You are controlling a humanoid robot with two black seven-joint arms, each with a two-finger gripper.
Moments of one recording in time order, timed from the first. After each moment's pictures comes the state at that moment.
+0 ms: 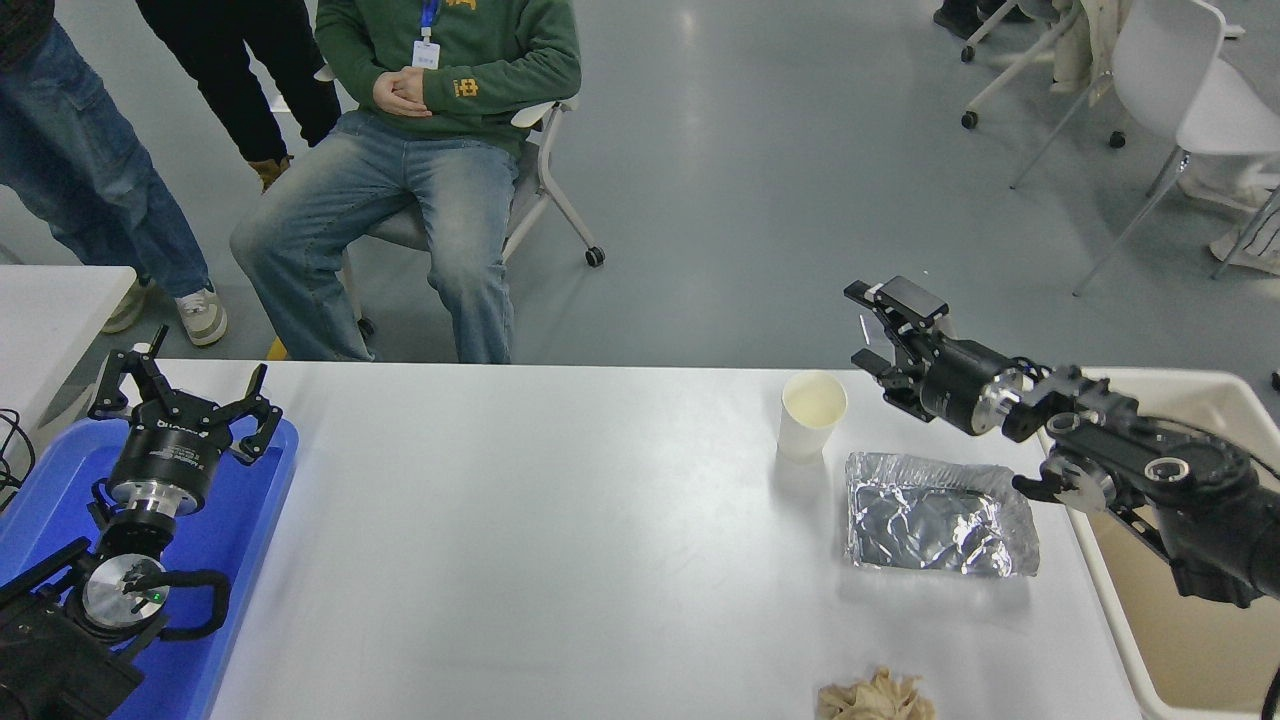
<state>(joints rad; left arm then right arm) -0.46 0.46 -0.83 -0.52 -0.19 -0.62 -0.53 0.96 -0.43 0.07 0.74 -0.52 0.14 0.48</state>
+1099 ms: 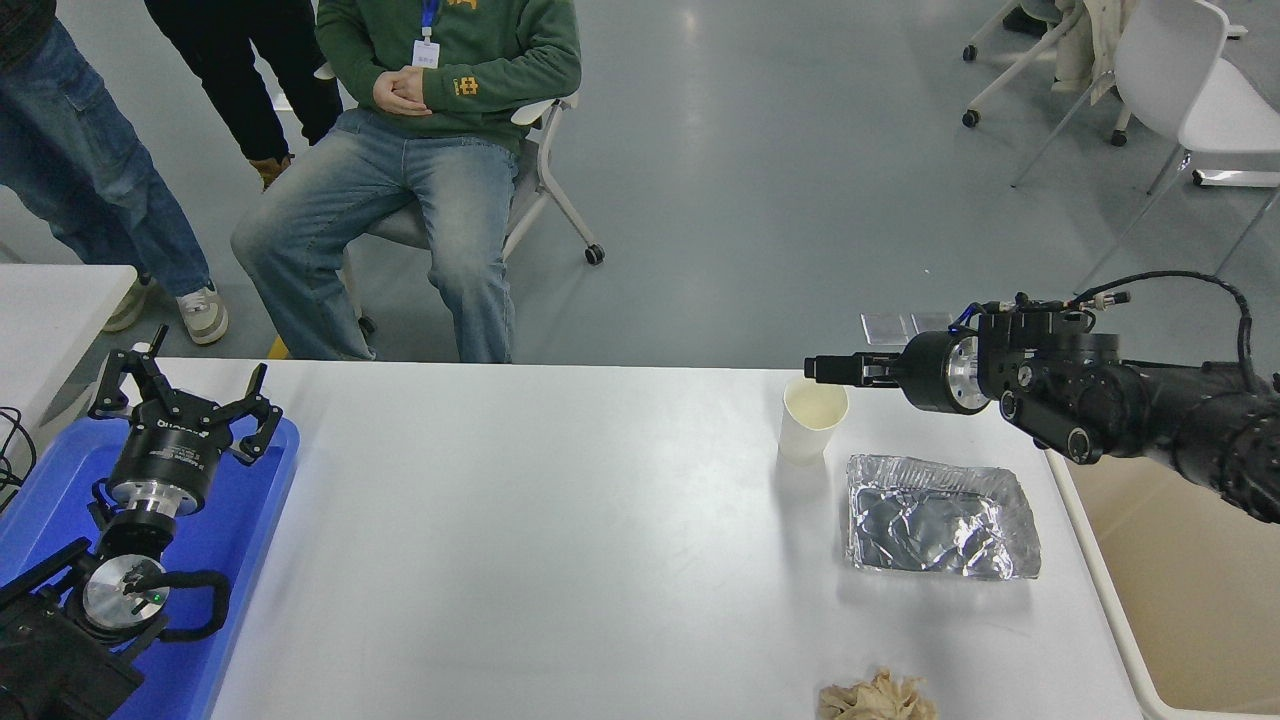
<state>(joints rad) -0.46 0.46 -0.83 -0.52 -0.19 -0.62 -0.53 1.22 -0.19 -0.64 0.41 -0.82 0.11 0.52</state>
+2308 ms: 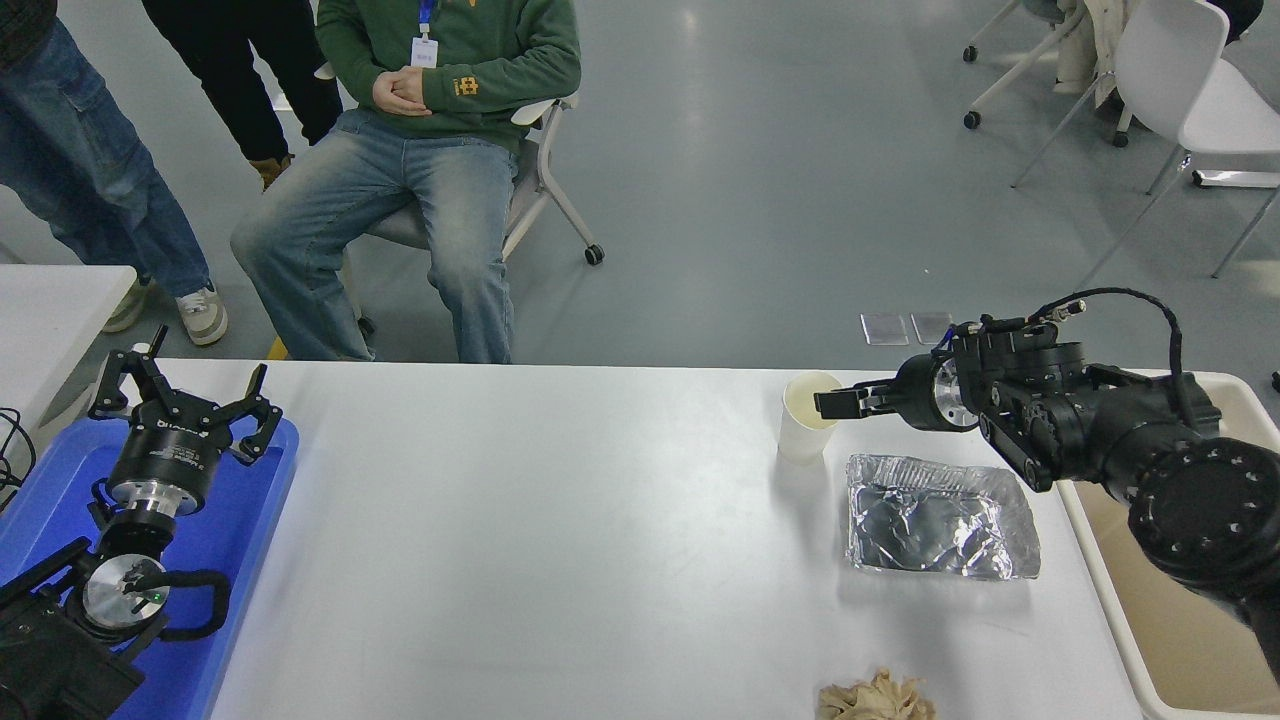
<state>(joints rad) -0.46 0.46 -0.83 -0.52 -0.19 -0.62 -0.53 1.10 -0.06 -0.76 0.14 -0.80 0.19 0.53</state>
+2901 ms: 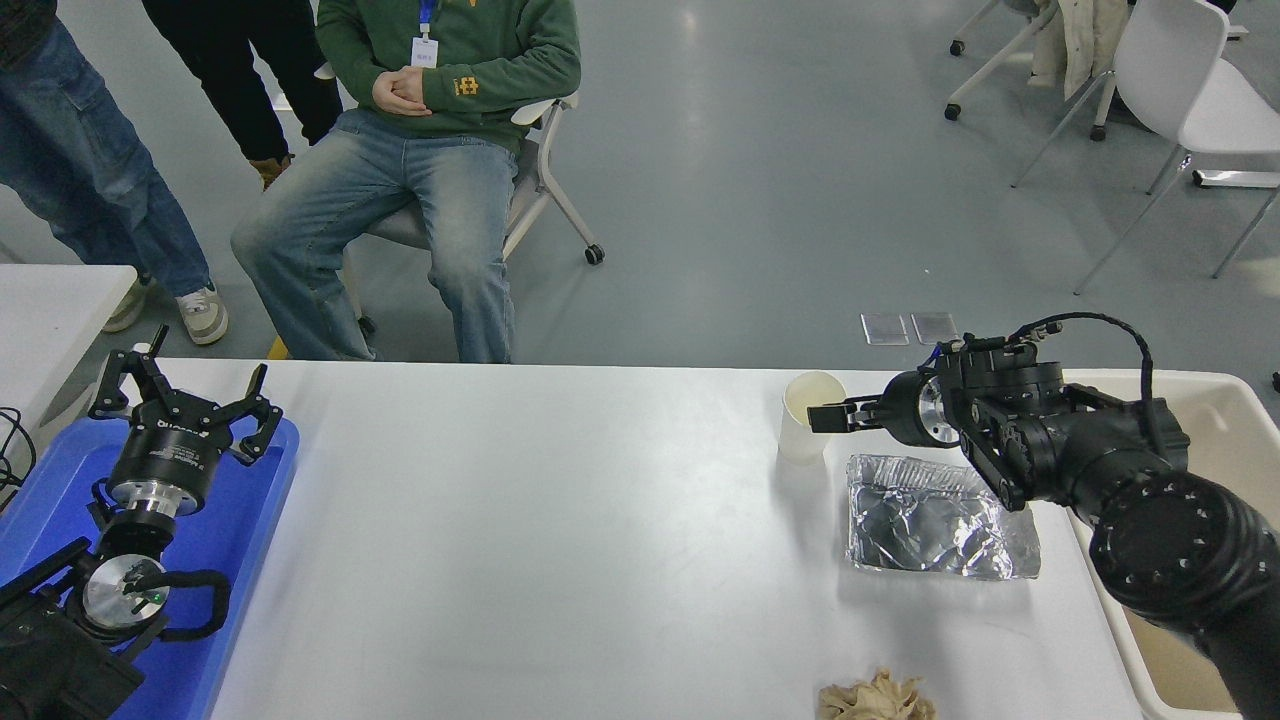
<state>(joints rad) -0.46 0.46 -0.83 -0.52 -0.19 -0.62 -0.53 1.04 0.00 -0.76 0.02 -0.80 0.22 0.48</state>
